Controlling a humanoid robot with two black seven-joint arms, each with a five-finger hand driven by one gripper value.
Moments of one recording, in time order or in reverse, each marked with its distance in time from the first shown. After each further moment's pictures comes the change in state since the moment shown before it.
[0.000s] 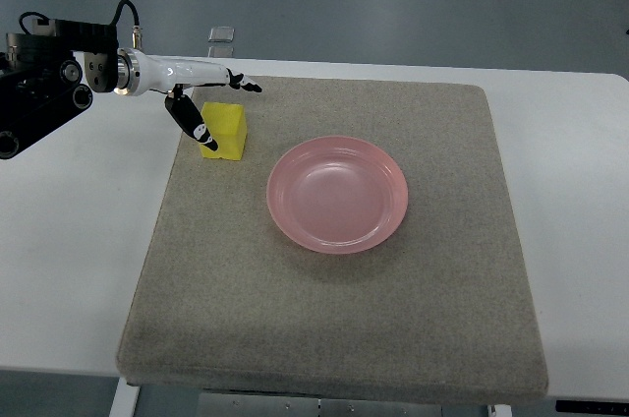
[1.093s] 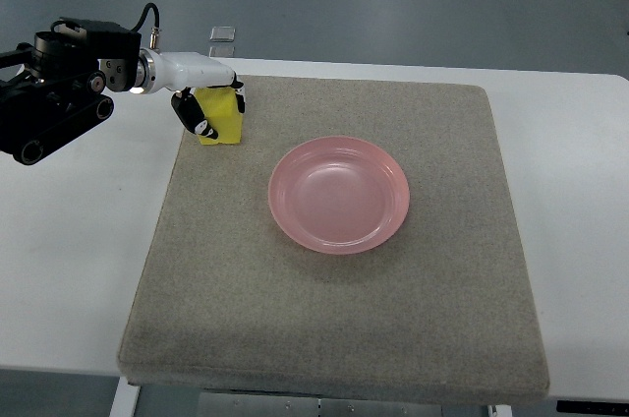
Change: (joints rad) left arm -0.056 -0.056 0.075 0.041 0.179 0.101 0.022; right arm 0.000 0.000 -0.001 0.000 0.000 0.000 0.000
